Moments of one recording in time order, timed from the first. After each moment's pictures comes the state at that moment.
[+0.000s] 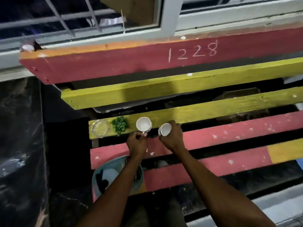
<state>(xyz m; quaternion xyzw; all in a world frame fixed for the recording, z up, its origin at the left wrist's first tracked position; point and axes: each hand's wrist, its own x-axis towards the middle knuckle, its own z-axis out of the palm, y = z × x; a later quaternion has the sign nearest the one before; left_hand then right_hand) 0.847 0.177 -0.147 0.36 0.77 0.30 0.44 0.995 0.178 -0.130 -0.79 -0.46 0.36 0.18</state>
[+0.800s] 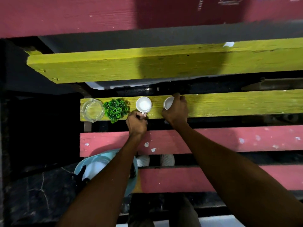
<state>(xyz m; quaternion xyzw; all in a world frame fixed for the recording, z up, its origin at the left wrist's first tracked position) 0.859 0.236 -0.269 0.36 0.81 0.27 0.38 1.008 0.279 -0.270 -0.77 -0.54 0.33 0.09</state>
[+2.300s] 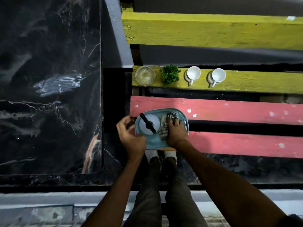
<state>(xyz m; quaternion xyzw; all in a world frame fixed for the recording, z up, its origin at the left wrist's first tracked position) 0.657 0.003 -0.173 0.30 0.77 0.47 0.30 0.820 0.042 -0.233 -0.63 -0.66 0.35 -0.22</state>
